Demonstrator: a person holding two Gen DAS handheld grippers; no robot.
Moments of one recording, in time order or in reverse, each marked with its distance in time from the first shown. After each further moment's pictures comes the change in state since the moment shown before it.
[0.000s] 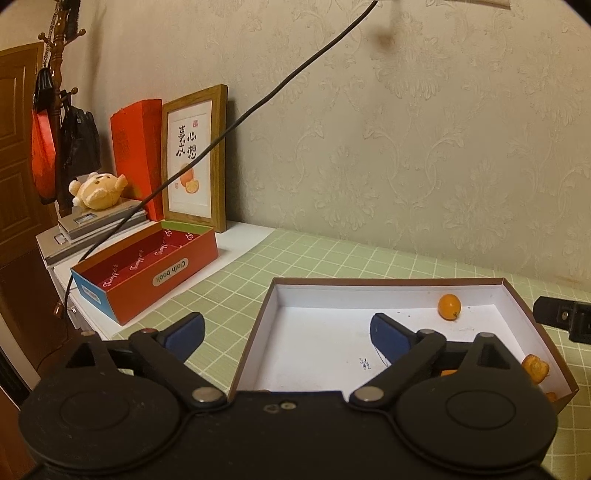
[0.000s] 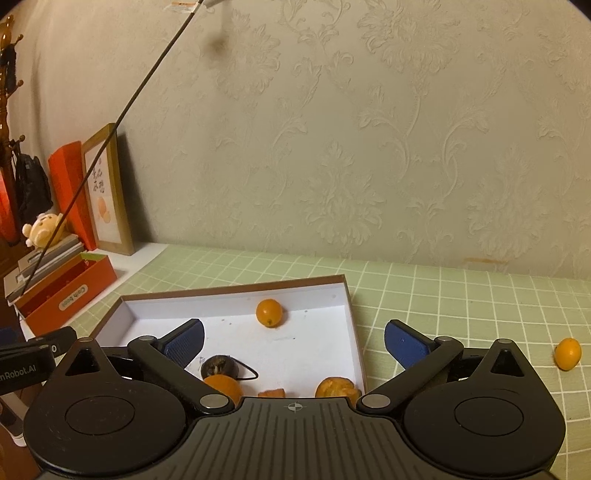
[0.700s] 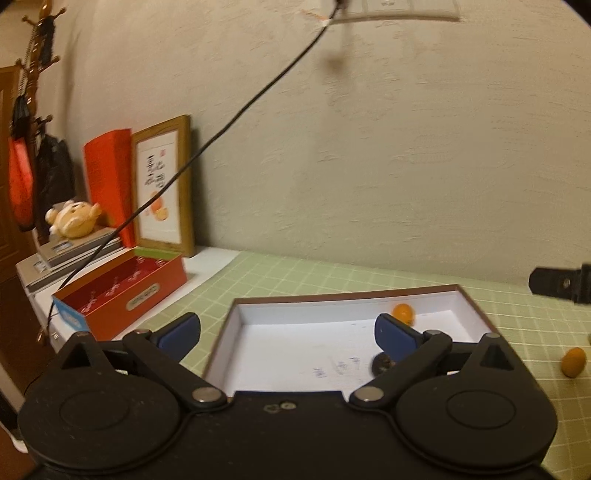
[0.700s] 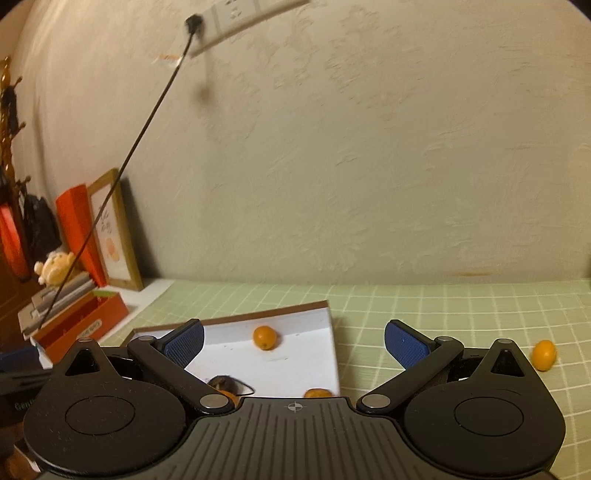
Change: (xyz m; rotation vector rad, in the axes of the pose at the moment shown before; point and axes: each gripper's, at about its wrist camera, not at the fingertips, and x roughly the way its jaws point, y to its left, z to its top) left arm -0.030 -0.028 0.001 0.065 -0.075 -0.098; right arm -0.046 -0.029 0.006 0.078 -0.102 0.021
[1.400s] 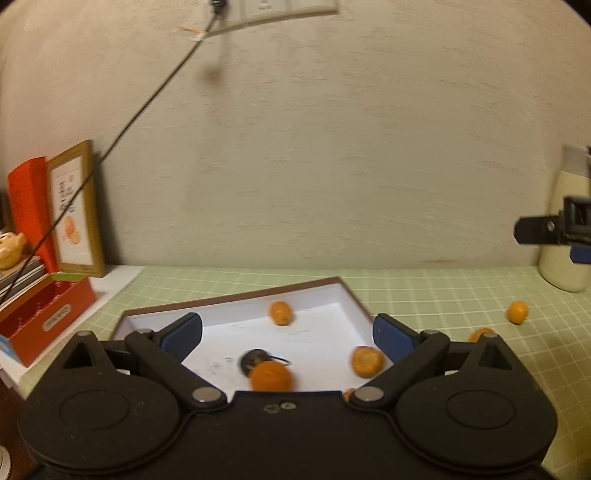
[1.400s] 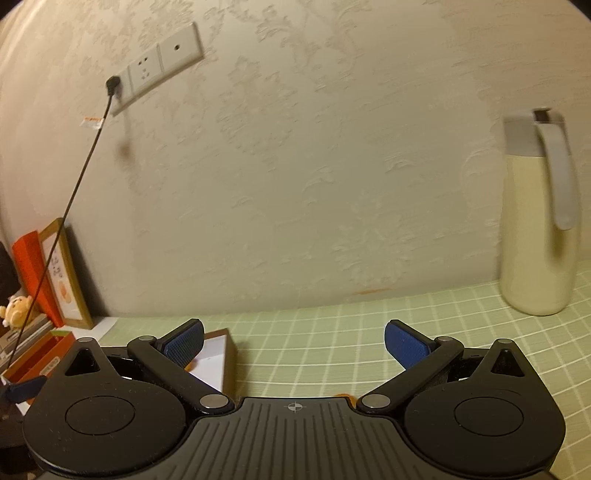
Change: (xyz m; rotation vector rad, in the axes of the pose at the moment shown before) left arm -0.017 -0.089 -0.013 0.115 -0.020 -0.223; right arm -0.068 -0.085 0.012 0.090 -0.084 -0.153
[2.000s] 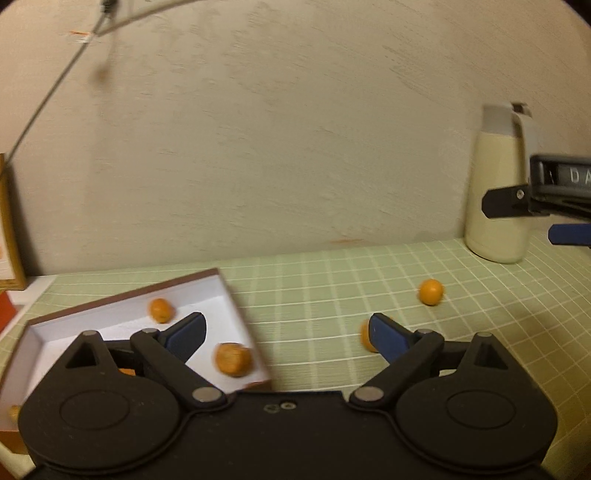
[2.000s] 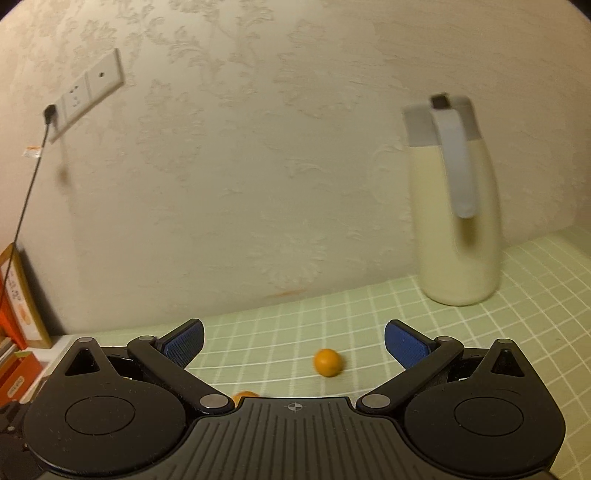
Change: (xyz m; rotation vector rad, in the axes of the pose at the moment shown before) left arm 0.020 -0.096 -0.007 0.097 0.033 -0.198; right arm -0.028 -0.072 0.001 0.085 -0.011 -0.144
